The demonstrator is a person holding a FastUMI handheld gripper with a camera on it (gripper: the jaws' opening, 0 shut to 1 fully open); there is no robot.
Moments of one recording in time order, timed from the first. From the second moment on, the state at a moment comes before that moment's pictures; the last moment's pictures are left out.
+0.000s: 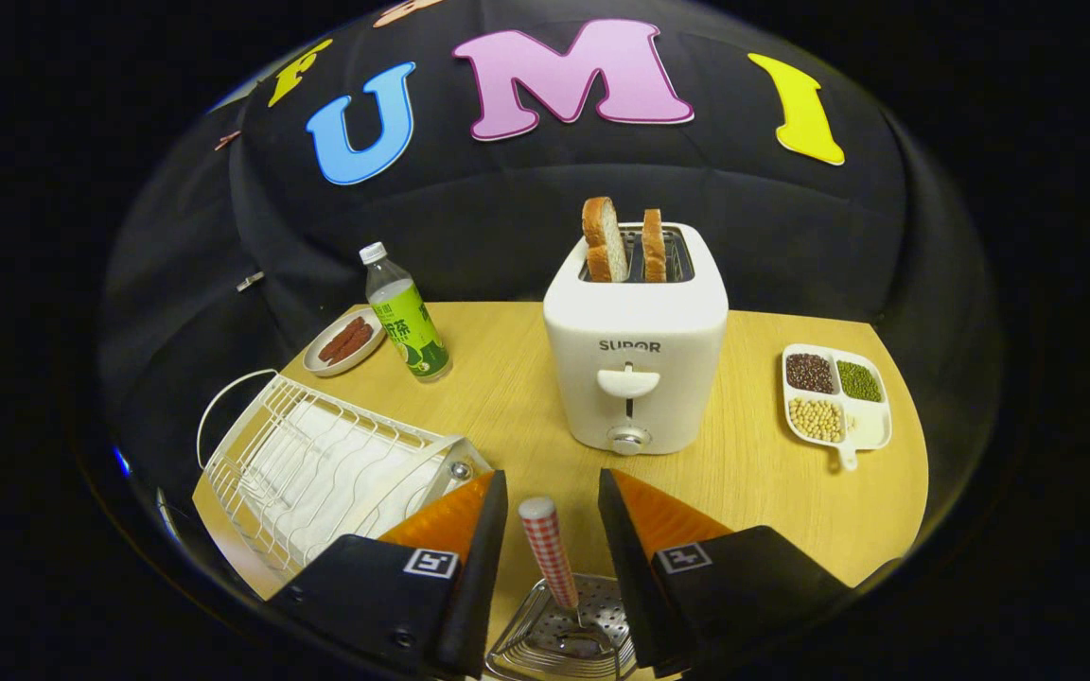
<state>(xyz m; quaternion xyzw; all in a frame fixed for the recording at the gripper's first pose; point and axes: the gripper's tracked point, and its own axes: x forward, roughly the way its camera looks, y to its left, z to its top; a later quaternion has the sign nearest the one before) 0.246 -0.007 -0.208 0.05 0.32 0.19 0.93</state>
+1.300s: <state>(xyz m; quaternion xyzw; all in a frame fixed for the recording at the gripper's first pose) 0.219 -0.051 -0.049 0.05 0.21 0.20 0.96</state>
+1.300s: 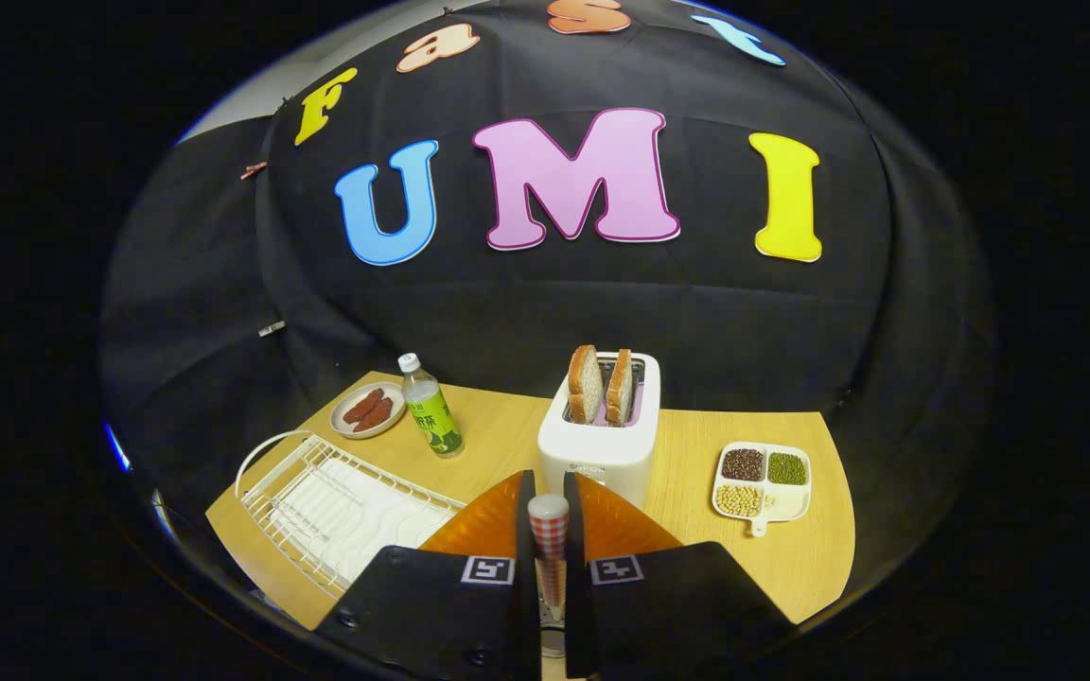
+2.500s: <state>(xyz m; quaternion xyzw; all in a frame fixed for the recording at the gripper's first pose) 0.024 0.011 -0.229 0.04 0.40 0.29 0.87</state>
